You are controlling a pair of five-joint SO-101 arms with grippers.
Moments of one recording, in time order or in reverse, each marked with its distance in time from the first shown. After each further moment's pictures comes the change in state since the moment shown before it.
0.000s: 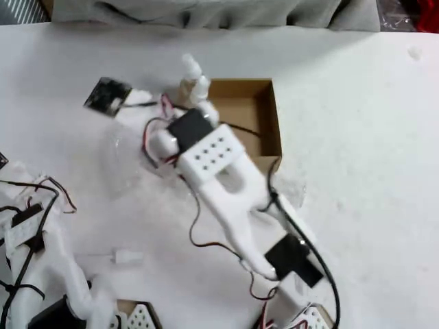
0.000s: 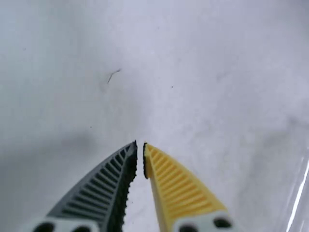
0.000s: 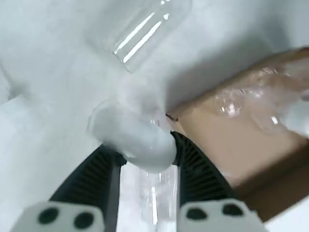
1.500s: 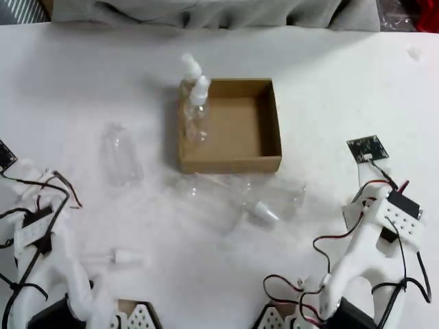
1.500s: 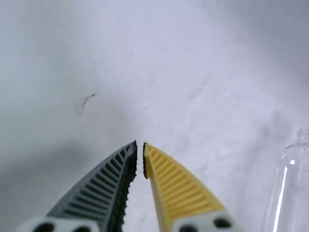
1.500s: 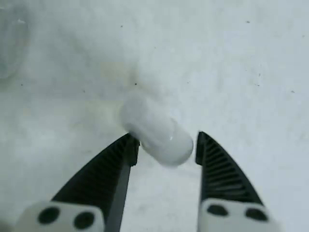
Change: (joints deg) left arm 3.1 0.0 3.9 -11.6 0.0; right arm 76.1 -34.9 73.9 -31.1 22.8
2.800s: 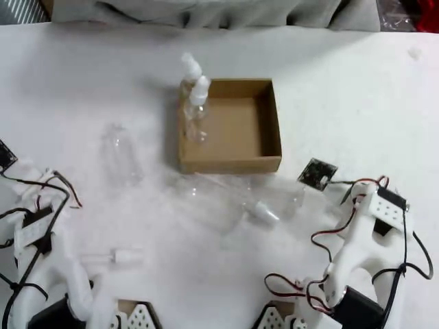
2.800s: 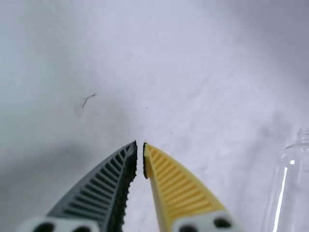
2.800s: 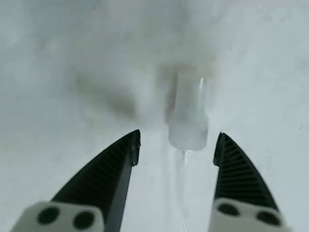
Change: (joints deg) left arm 0.0 0.0 0.0 0.0 0.0; right arm -3.4 5.9 2.4 -2.7 40.1
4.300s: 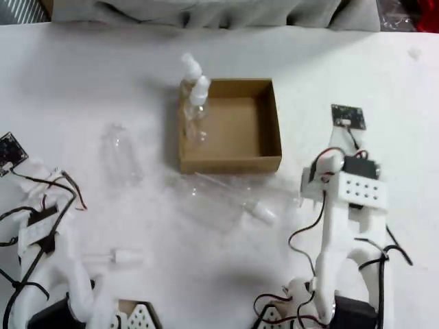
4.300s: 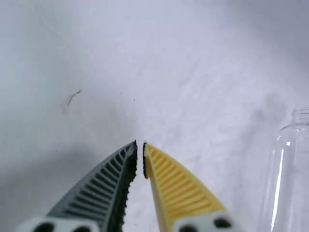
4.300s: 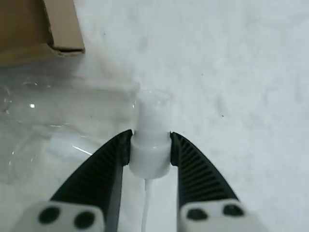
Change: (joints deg) left arm 2.2 0.0 0.9 0.0 -3.2; right arm -19.2 -3.3 -14.1 14.8 -81.4
